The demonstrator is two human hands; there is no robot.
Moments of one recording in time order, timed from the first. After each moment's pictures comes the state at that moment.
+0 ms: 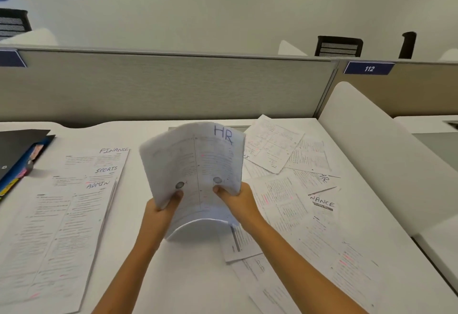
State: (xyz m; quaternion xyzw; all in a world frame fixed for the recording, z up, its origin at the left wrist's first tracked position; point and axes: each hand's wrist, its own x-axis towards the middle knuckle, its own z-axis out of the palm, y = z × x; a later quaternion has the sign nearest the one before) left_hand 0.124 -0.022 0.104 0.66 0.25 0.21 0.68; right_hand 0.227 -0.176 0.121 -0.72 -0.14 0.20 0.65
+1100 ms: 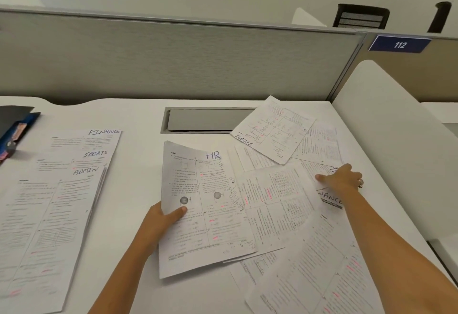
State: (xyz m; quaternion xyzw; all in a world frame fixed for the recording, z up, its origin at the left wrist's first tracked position) left_hand 0.141 -0.008 0.028 0.65 0.34 0.01 0.68; right_hand 0.430 -0.352 0.058 -0.95 0.19 0.10 0.22
